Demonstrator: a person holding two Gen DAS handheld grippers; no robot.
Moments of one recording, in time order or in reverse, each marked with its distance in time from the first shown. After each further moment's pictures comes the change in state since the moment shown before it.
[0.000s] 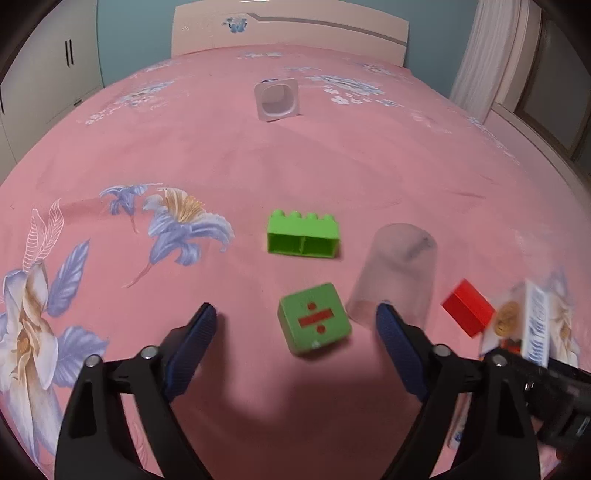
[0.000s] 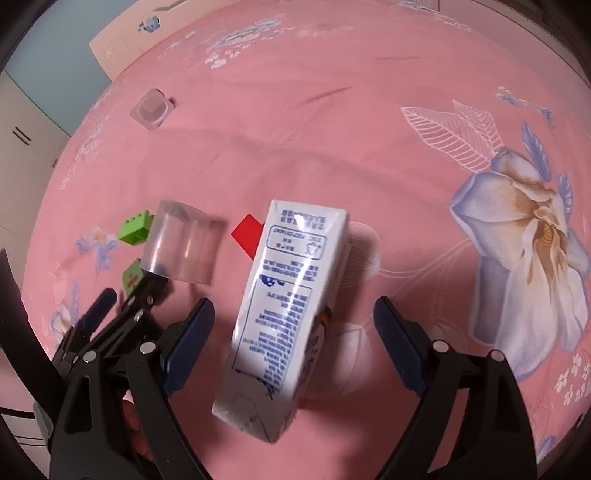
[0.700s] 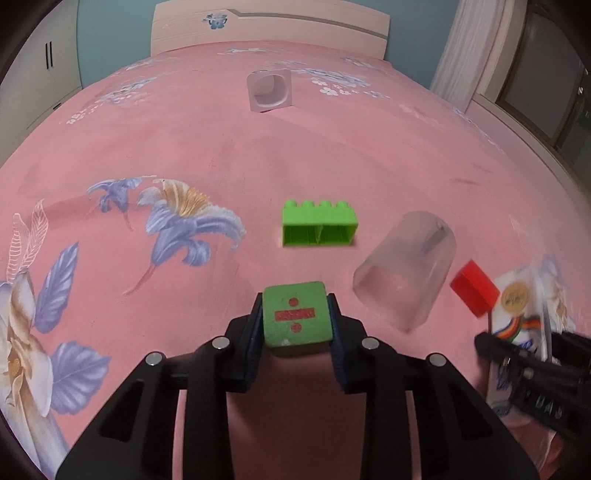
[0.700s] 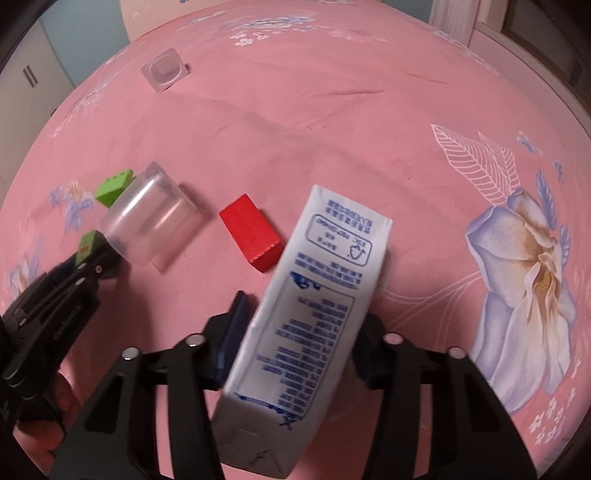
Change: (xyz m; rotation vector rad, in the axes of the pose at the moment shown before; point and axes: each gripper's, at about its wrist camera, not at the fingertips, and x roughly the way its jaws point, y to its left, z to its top) left arm 0.003 0.023 -0.007 0.064 0.020 -0.078; right arm 0.022 0.014 -0.007 -0.199 -0.020 -0.101
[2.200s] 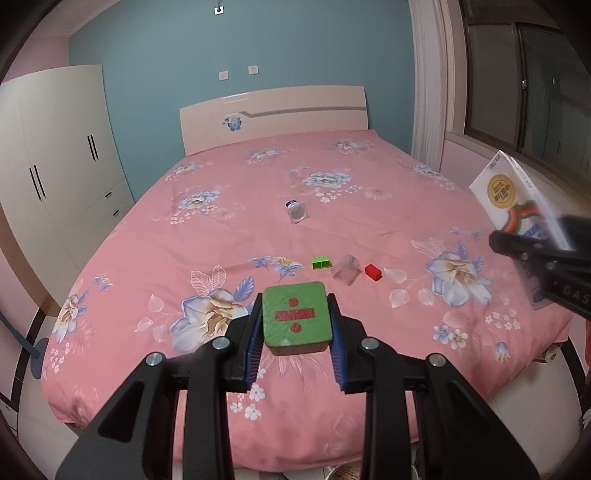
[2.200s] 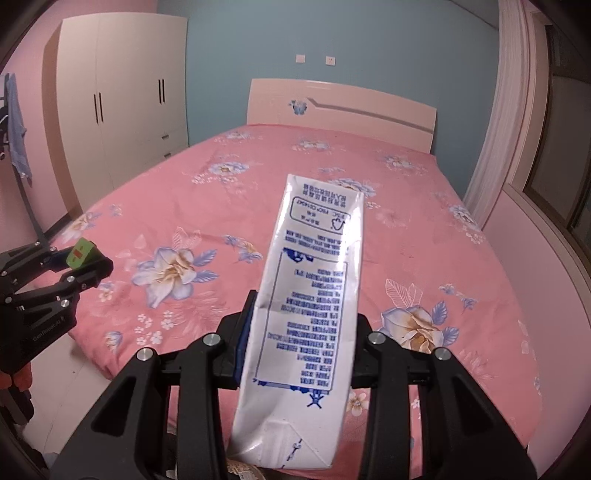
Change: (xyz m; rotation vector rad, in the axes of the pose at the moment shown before) left arm -0.409 -0.029 -0.095 0.147 -0.289 0.151; right arm -0.390 0.022 -0.162 -0.355 -0.499 0.130
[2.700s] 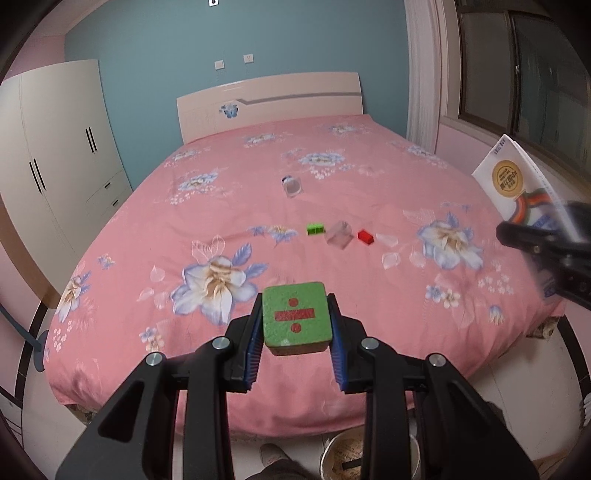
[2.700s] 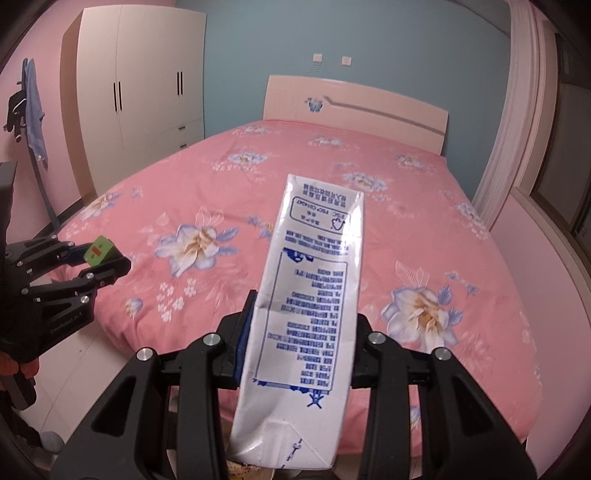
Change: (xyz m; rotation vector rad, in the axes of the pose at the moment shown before) left arm -0.019 -0.009 -0.057 0.027 0.063 0.001; right arm -0.026 0.022 -0.057 -0.043 0.039 0.034
